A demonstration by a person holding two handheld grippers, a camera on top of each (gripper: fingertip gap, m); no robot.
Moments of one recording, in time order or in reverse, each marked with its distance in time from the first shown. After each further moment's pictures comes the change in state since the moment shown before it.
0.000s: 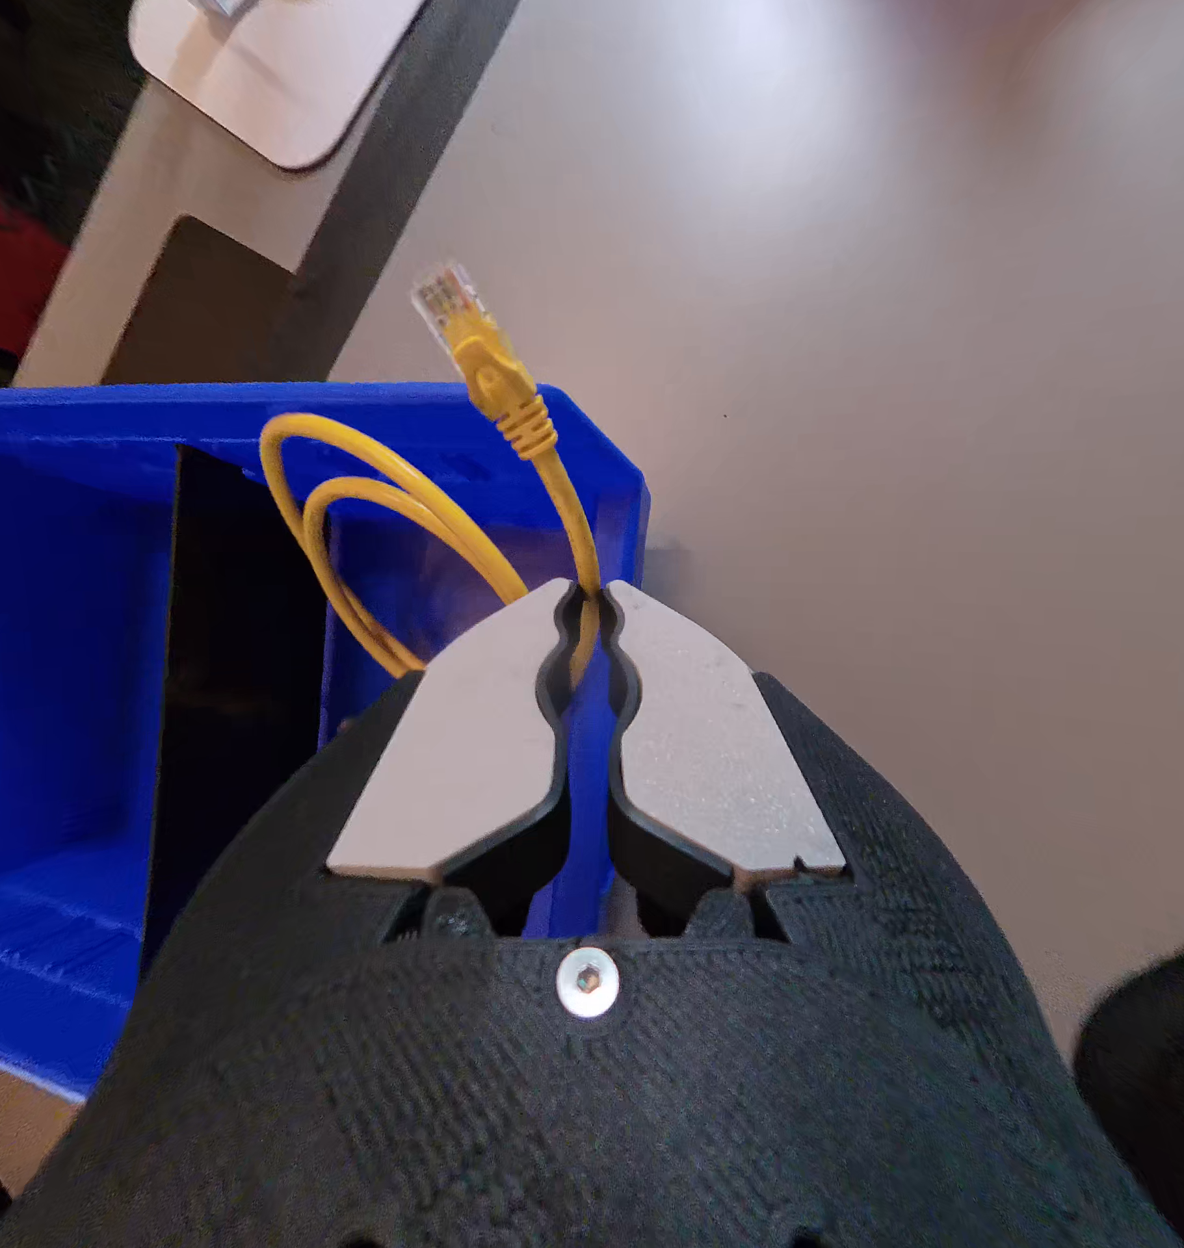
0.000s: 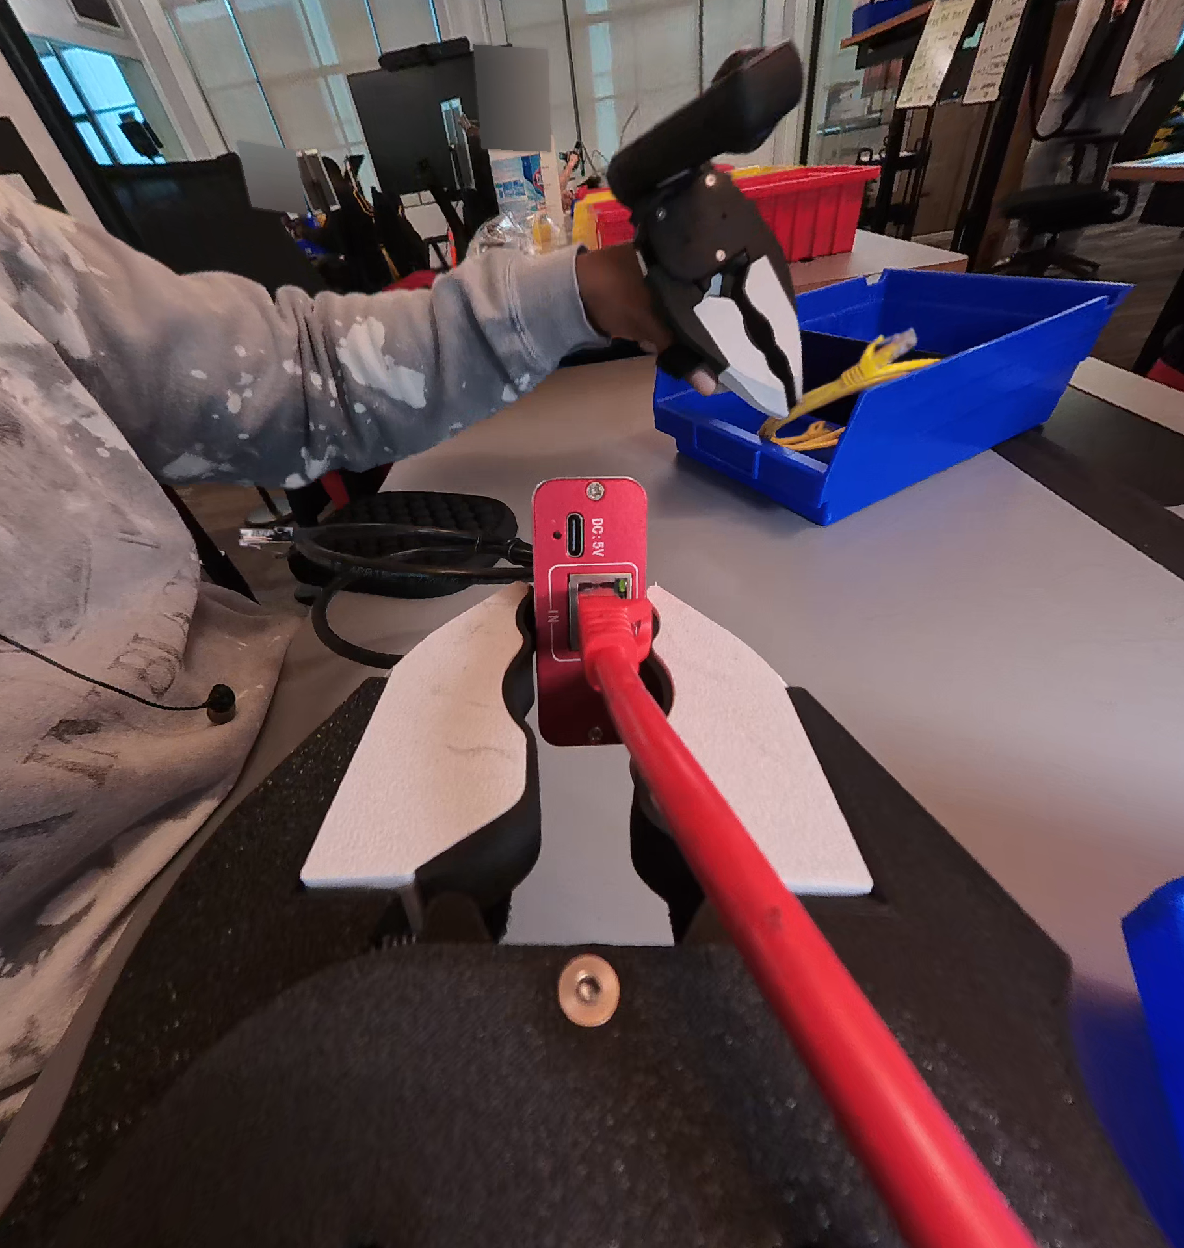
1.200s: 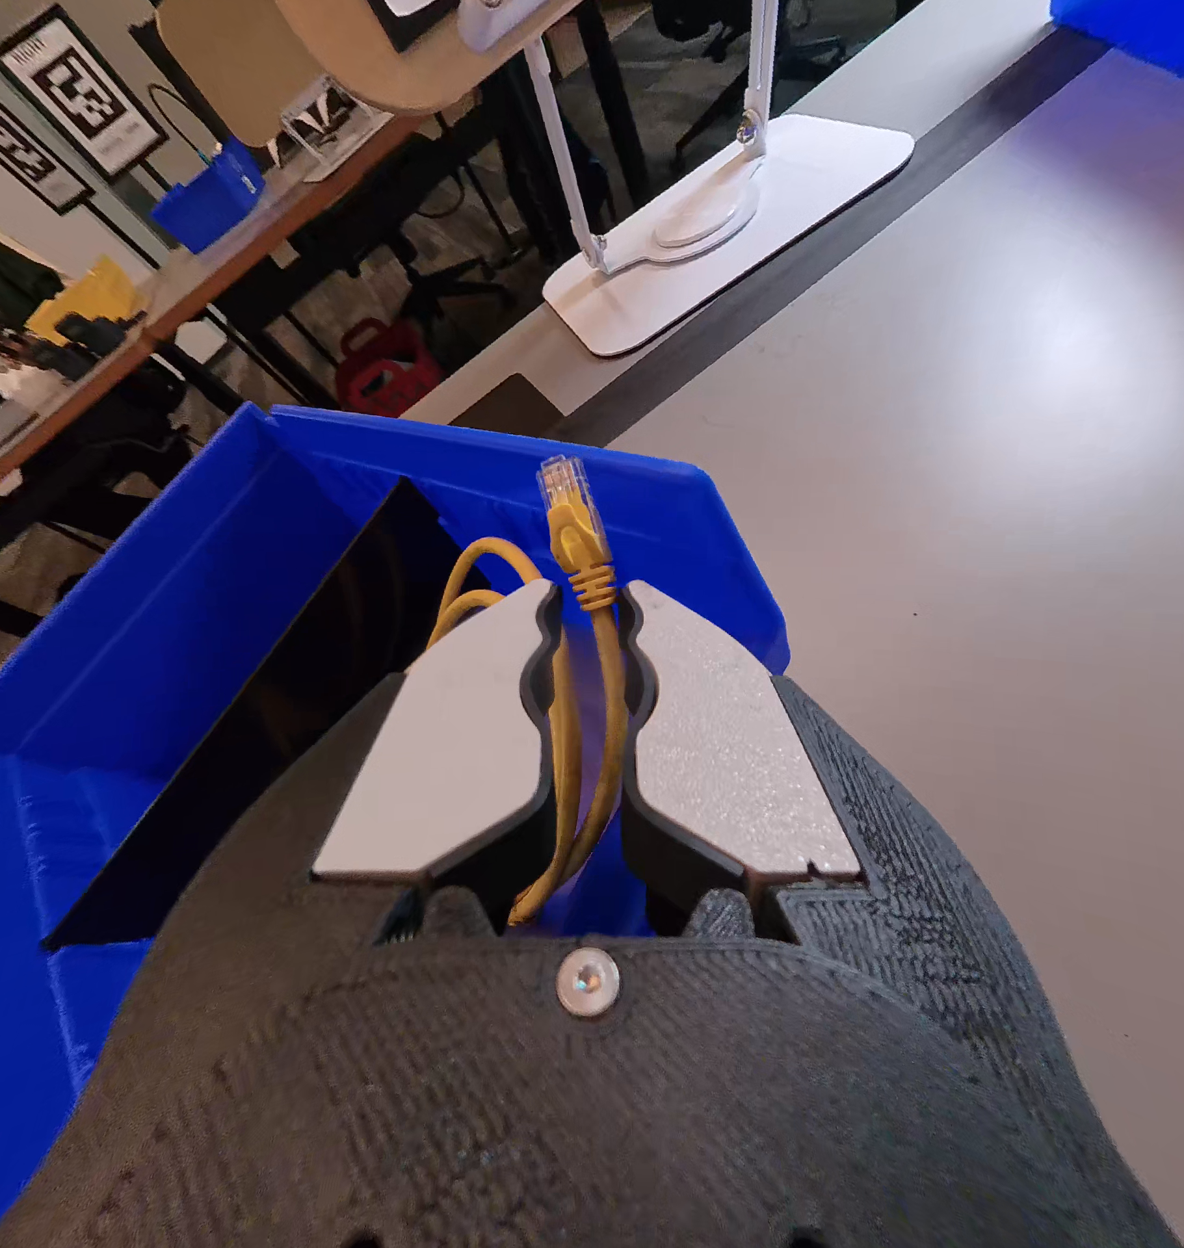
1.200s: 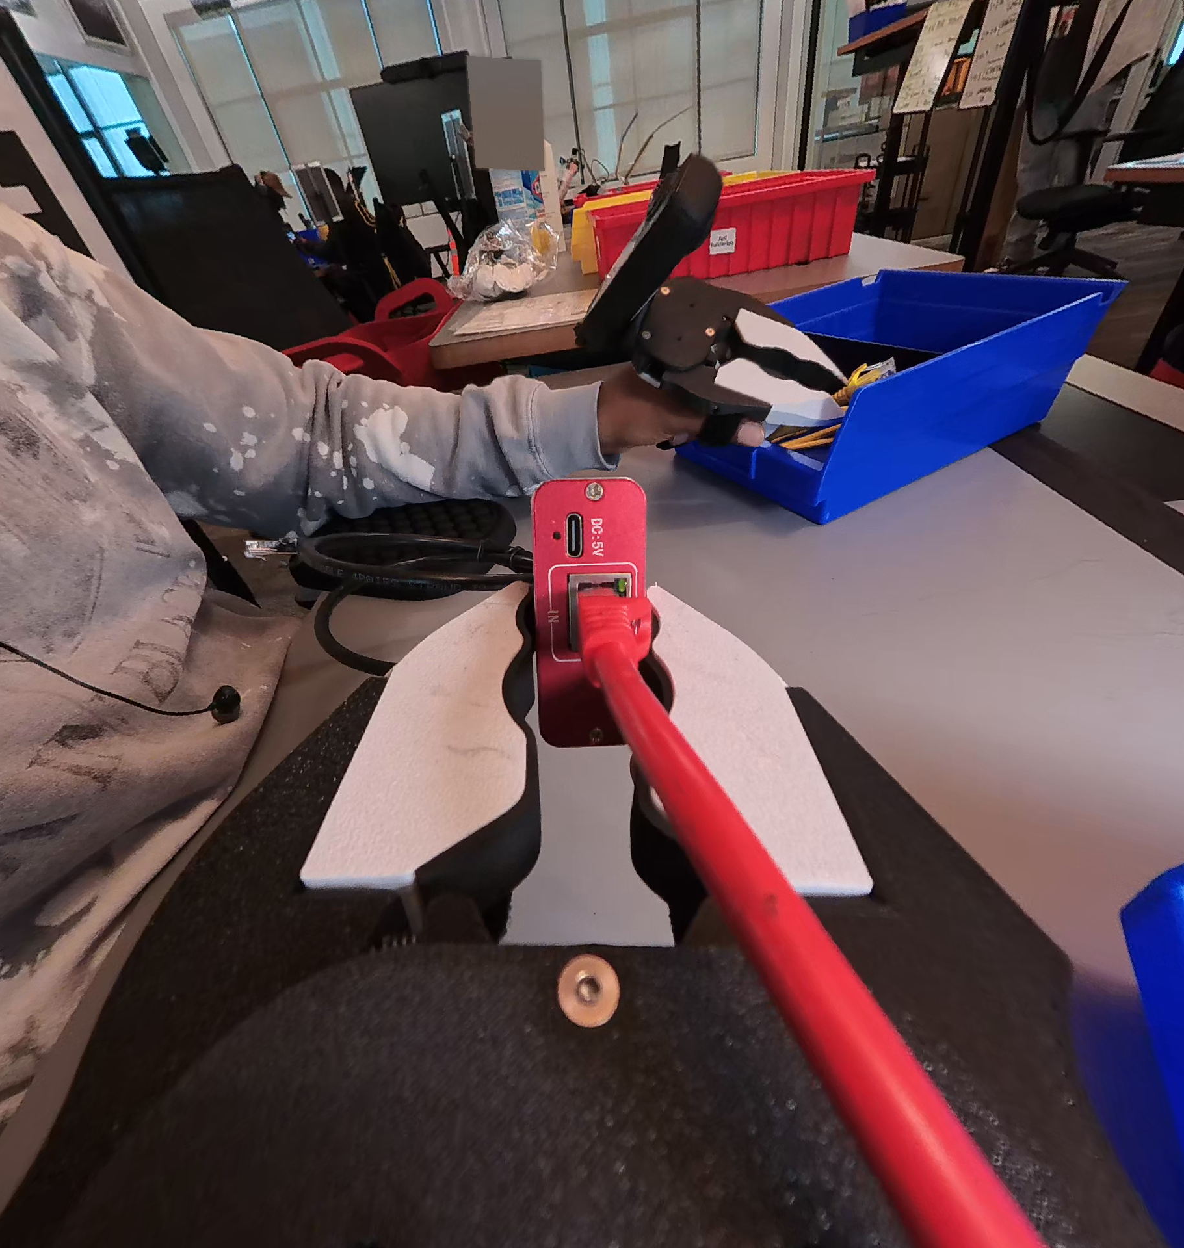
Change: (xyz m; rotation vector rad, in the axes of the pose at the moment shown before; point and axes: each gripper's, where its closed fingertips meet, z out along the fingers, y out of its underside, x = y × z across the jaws) left arm -0.034 -0.013 0.019 0.345 -0.479 -0.162; right arm 0.002 0.002 -0.002 0.010 -0.001 0.009
